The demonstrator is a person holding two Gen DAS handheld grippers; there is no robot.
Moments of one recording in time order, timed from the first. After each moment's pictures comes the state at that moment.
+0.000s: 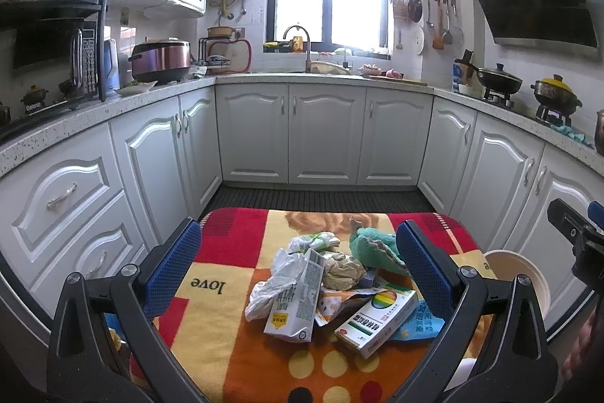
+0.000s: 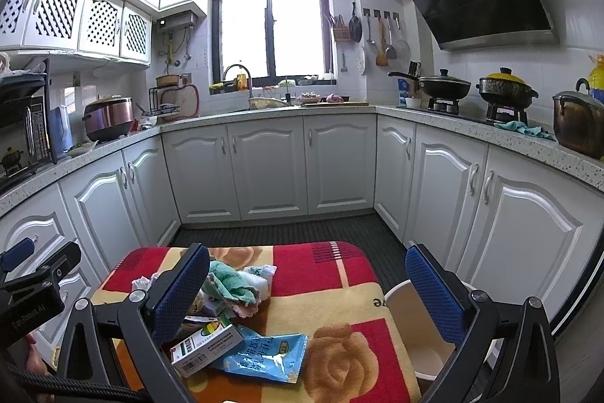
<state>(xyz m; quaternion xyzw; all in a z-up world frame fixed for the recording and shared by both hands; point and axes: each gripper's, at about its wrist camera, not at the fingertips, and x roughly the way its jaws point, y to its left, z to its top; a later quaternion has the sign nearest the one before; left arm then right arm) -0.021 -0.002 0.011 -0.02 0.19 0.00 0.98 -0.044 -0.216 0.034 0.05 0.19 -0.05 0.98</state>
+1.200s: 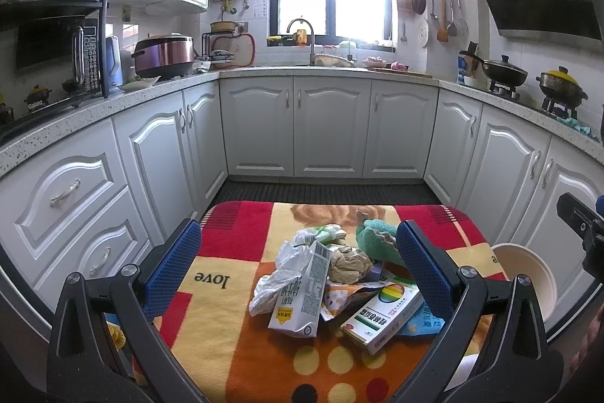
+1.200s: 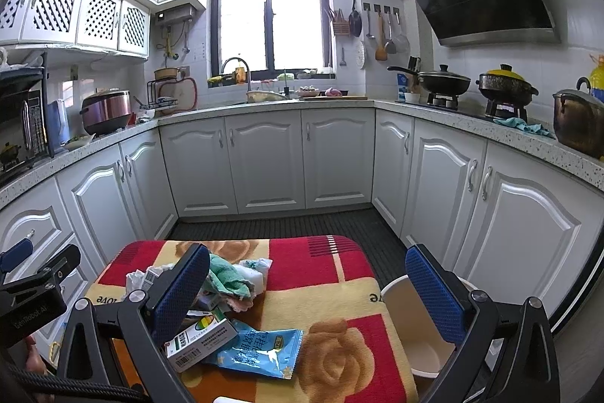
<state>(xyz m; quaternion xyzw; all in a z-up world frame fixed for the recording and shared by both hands) -0.020 0.000 0.005 -0.01 0.20 0.01 0.98 -0.041 -0.217 0.028 0.04 0.20 -0.06 0.98</state>
